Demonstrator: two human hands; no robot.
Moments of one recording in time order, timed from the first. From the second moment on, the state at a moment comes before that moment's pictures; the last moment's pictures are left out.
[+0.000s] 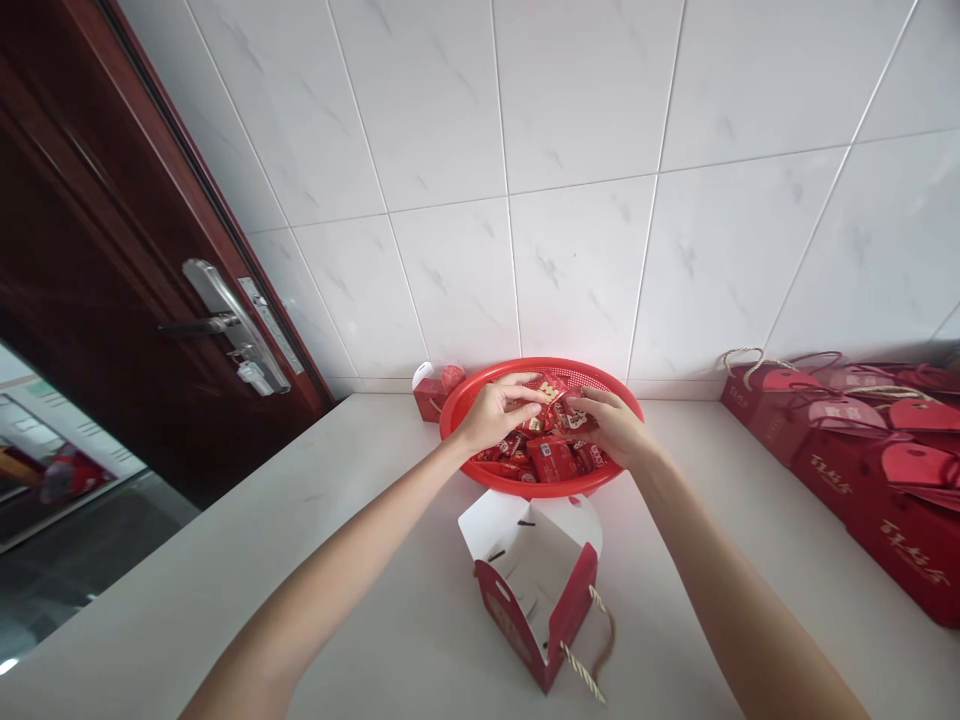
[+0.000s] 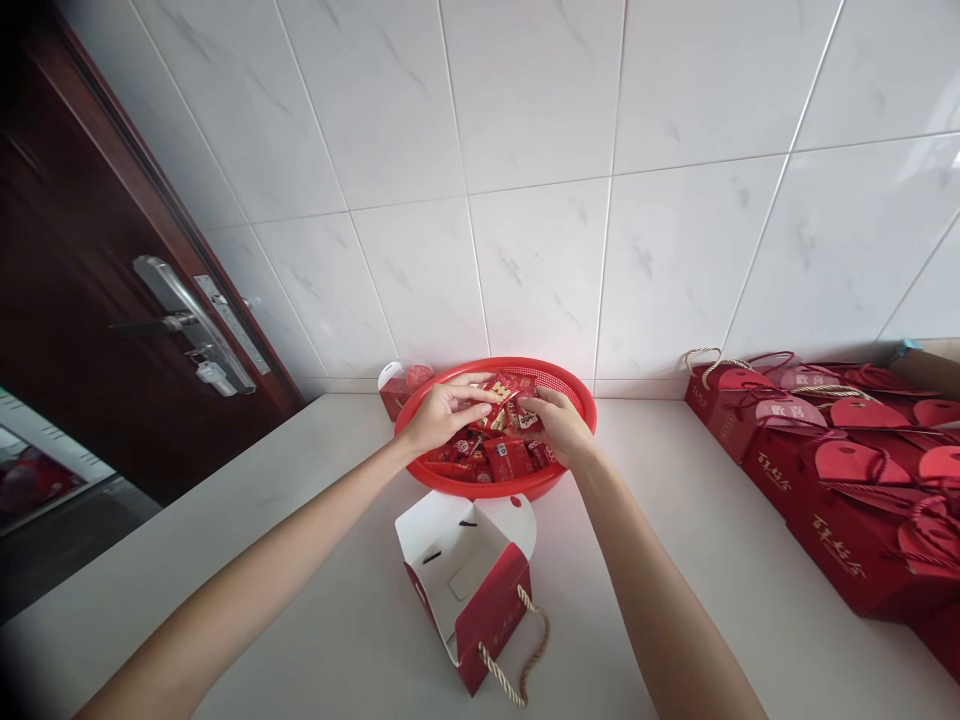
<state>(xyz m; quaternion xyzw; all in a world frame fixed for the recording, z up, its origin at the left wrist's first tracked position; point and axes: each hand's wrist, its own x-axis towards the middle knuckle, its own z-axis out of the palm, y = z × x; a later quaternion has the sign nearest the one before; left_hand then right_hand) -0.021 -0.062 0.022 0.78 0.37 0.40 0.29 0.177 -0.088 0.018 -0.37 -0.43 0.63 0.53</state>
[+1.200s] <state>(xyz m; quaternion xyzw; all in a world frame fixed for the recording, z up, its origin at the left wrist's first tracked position) -0.029 -0.051 0.027 0.81 0.48 0.15 0.28 0.177 -0.087 0.018 -0.39 -0.37 0.61 0.59</state>
